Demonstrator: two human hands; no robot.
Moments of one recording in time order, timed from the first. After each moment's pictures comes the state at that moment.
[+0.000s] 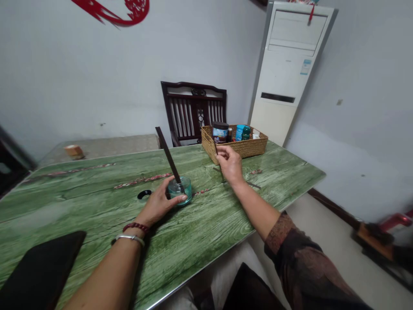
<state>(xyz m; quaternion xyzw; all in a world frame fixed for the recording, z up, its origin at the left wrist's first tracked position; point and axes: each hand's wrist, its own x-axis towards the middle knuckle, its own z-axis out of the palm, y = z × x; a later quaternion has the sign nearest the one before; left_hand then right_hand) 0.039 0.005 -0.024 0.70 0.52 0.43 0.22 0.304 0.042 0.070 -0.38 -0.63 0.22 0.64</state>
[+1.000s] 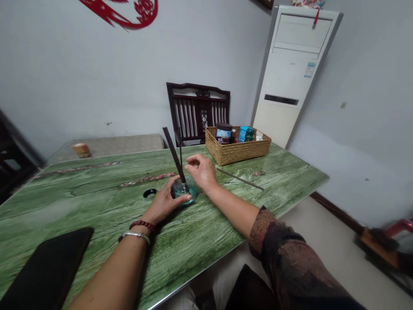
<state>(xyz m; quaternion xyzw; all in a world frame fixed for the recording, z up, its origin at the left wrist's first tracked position) 0.040 0.003 -0.022 0.71 0.51 0.43 0.23 0.213 0.047 0.054 -0.39 -0.68 0.27 0.56</state>
